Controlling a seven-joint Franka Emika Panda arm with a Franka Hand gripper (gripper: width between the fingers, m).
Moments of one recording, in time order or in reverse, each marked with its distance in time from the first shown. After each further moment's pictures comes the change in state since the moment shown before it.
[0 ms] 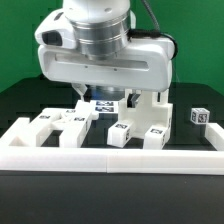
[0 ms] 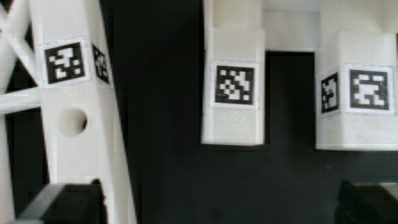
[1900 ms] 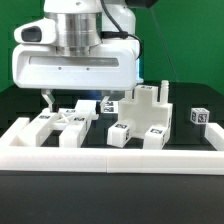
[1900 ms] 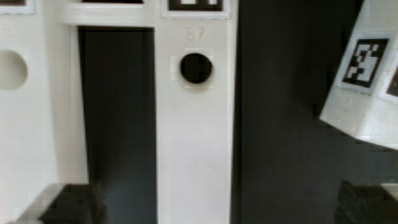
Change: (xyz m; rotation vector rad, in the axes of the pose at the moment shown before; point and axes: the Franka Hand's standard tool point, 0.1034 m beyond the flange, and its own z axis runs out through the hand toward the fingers) arm 0.005 0.062 0.025 -0.046 0.332 -0.230
